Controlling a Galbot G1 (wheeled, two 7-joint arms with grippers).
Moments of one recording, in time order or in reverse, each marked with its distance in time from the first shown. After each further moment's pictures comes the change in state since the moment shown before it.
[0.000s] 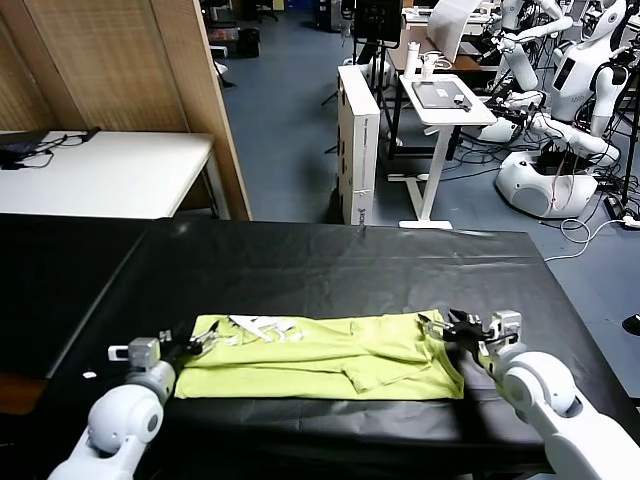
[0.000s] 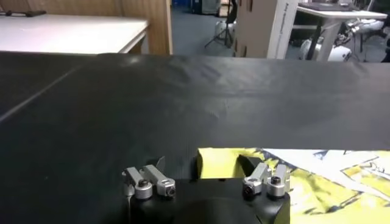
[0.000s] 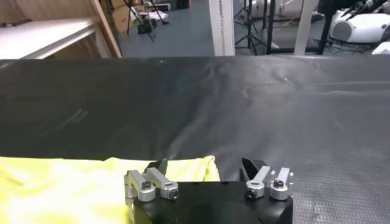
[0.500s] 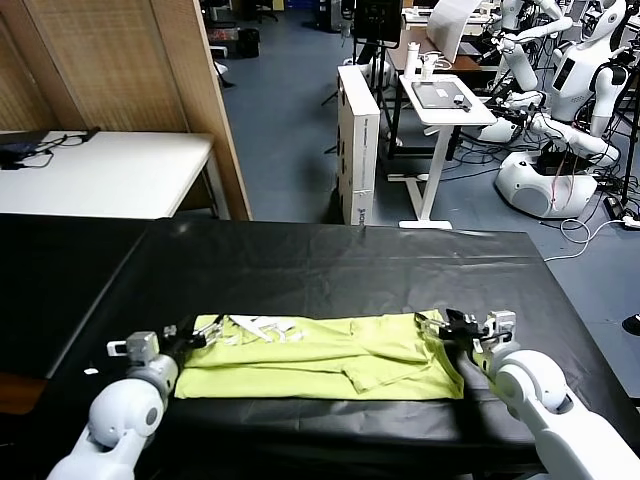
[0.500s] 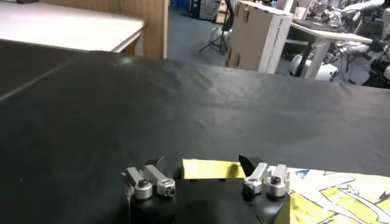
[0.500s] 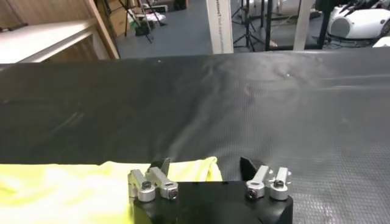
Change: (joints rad) left arm -0.005 -0.018 0.003 0.006 -0.027 -0.001 0.000; right arm 0.015 0.015 -0.014 -0.010 -0.015 0.004 -0.007
